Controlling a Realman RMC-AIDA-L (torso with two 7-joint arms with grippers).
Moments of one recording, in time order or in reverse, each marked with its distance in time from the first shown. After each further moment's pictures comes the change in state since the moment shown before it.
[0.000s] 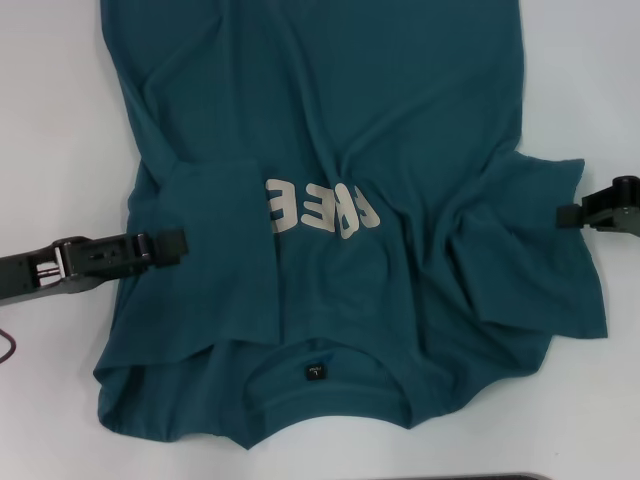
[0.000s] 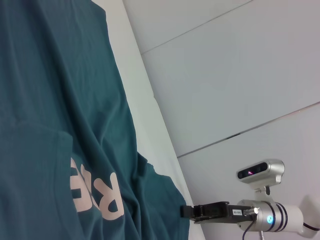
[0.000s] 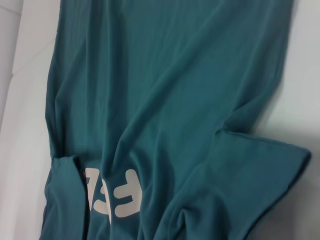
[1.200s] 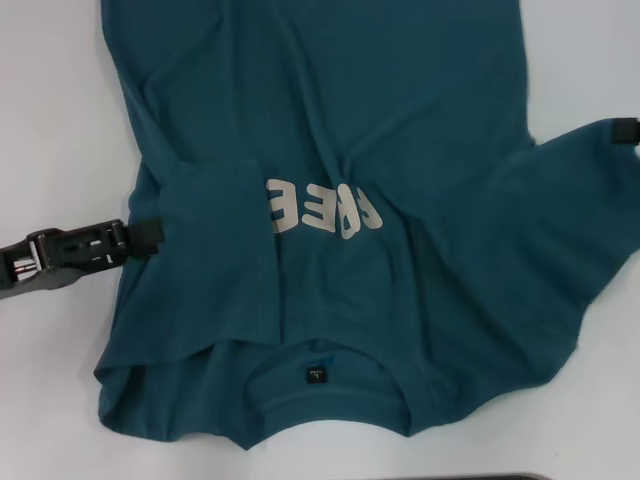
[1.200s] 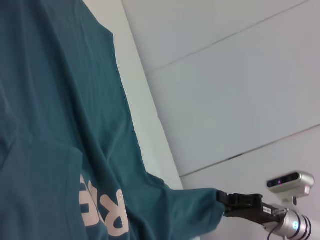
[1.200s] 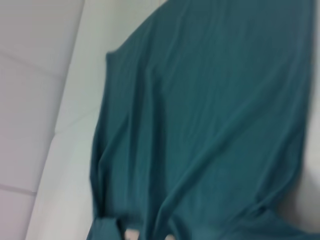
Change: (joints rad) left arm 0.019 0.003 -0.058 -0.004 0.000 0.009 -0.005; right arm -0.009 -0.006 0.152 -0.204 0.049 -0.143 0.065
